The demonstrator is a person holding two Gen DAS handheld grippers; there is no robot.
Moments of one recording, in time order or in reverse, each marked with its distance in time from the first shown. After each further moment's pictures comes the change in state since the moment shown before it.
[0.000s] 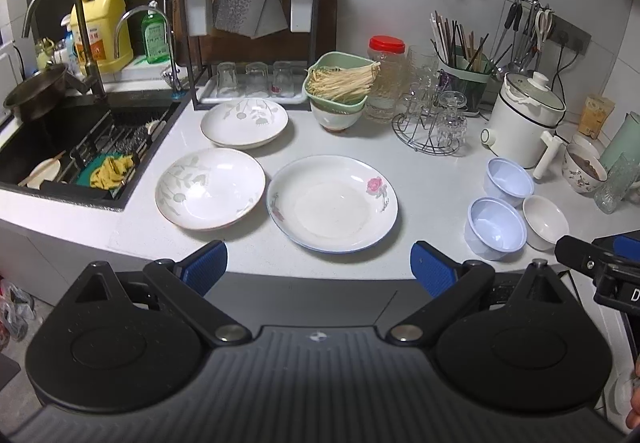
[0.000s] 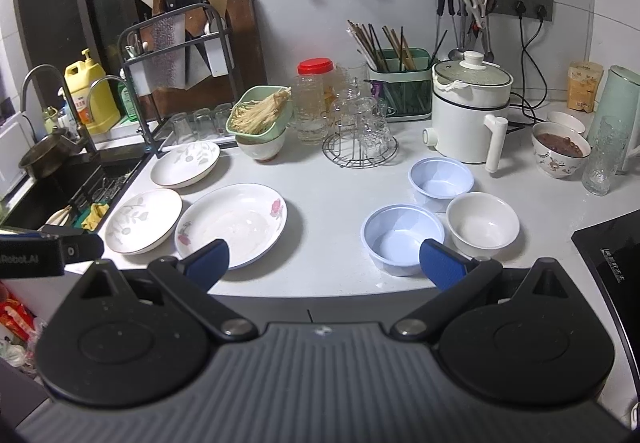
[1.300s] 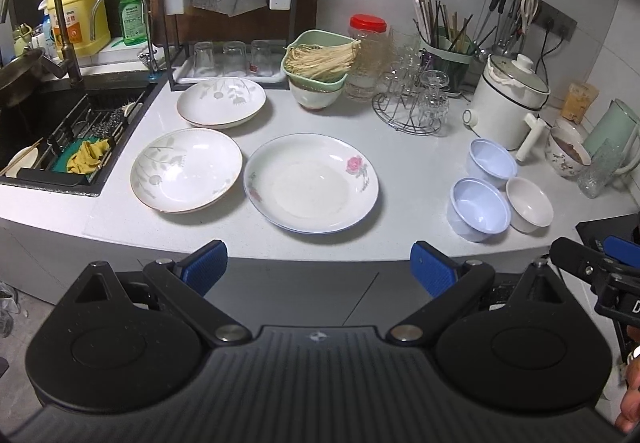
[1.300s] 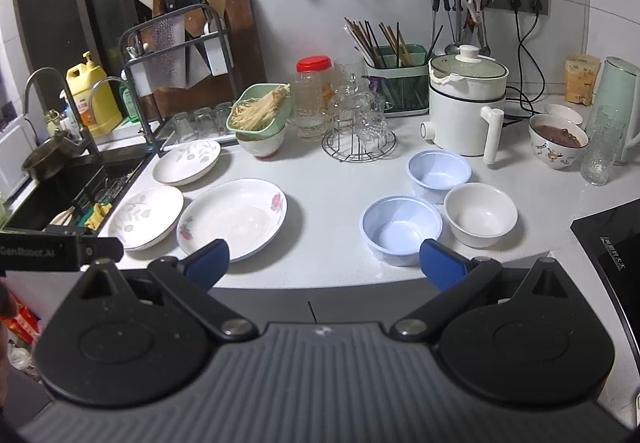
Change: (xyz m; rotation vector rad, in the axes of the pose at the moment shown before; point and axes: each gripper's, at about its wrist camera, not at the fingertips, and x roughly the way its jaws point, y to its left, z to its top) left arm 0.015 -0.004 -0.006 0.012 0.054 -0.051; right arm -0.006 -0.003 -0.013 0.021 0.001 0.013
